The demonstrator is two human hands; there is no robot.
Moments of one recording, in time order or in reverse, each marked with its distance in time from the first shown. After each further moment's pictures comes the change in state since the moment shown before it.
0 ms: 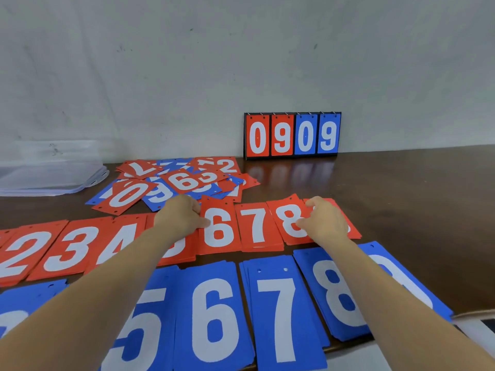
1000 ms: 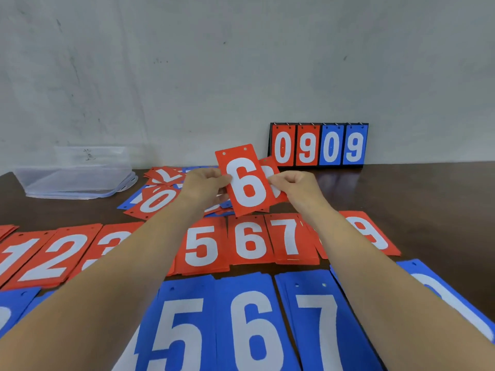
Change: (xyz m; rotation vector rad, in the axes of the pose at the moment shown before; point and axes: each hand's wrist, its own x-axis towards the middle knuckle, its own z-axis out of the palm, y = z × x) left_hand 0.010 0.010 -0.050 -1.068 0.061 -0.026; right_hand 0.000 -0.120 0.005 0.804 -0.223 -0.266
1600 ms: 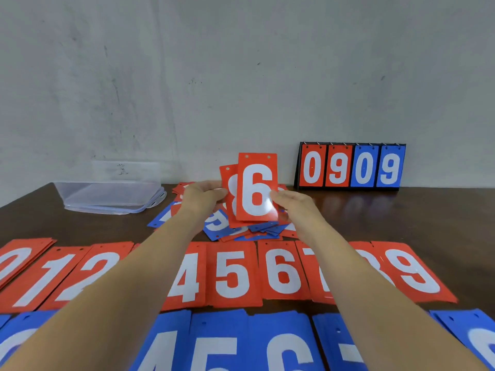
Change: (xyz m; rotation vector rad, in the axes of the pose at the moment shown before) left_hand 0.047 0.000 -0.061 0.069 0.131 0.052; right_hand 0.045 -0.003 0.062 0.255 -0.141 0.156
